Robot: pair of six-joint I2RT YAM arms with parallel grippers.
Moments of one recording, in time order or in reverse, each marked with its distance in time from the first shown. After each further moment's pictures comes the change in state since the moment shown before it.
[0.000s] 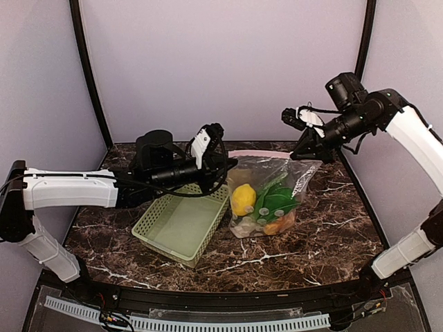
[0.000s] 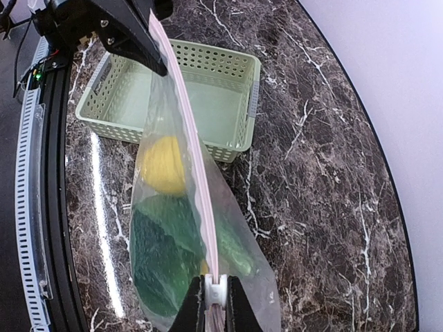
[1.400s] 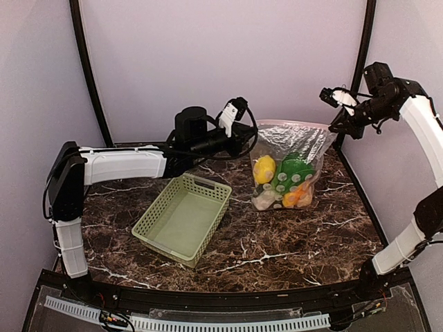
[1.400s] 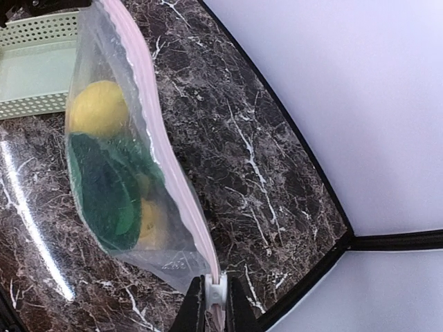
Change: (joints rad) left arm 0.098 0.417 0.453 0.051 0.018 0.005; right arm -0.415 0.058 0.135 -0.051 0.079 -0.160
